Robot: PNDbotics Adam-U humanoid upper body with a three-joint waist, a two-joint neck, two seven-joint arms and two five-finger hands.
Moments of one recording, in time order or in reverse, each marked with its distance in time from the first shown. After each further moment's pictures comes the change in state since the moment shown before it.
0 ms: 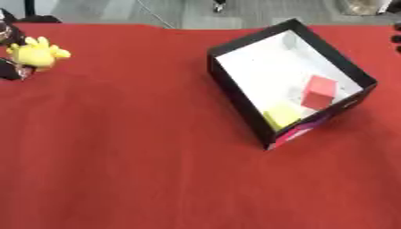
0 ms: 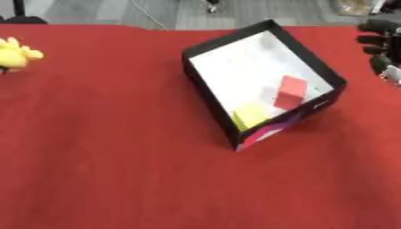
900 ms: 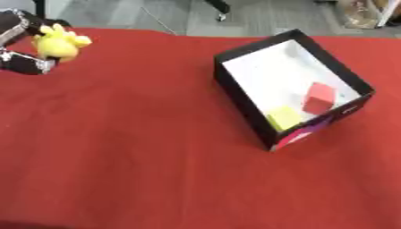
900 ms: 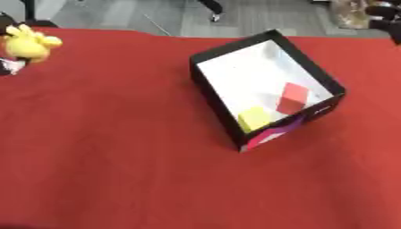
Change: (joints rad) left arm 0.074 -0.040 -0.080 -0.164 0.223 -0.037 -0.004; right arm -0.030 -0.011 -0.004 -0.030 -0.131 0.015 0.042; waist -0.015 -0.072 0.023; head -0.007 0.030
